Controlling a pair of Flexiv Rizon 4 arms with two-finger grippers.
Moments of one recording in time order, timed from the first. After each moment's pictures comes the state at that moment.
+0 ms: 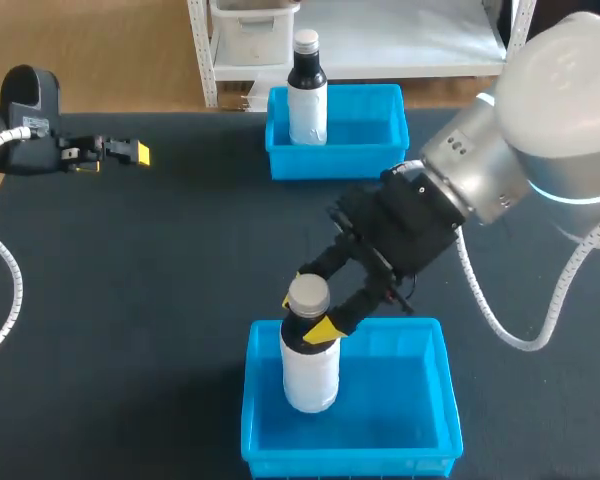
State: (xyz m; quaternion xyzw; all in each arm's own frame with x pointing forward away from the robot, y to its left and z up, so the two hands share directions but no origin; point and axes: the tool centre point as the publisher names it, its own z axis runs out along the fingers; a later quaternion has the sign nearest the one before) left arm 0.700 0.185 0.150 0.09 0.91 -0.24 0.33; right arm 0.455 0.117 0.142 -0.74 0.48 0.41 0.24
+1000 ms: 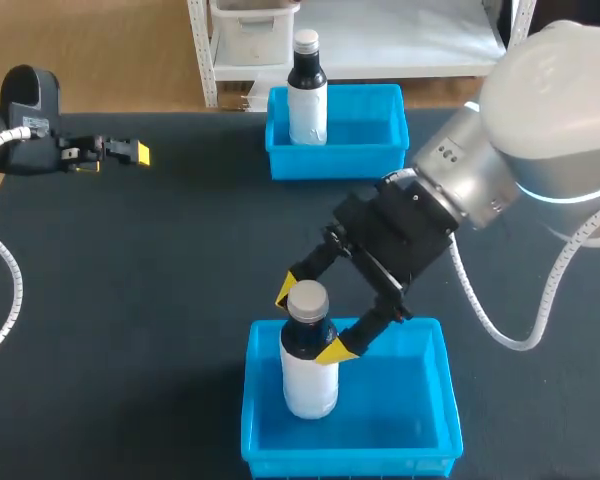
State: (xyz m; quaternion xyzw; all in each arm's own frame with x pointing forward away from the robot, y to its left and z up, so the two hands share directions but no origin) left arm 0.700 0.185 0.150 0.09 0.91 -0.24 0.33; right arm 0.455 0.115 0.130 -0.75 0.46 0.41 0.23
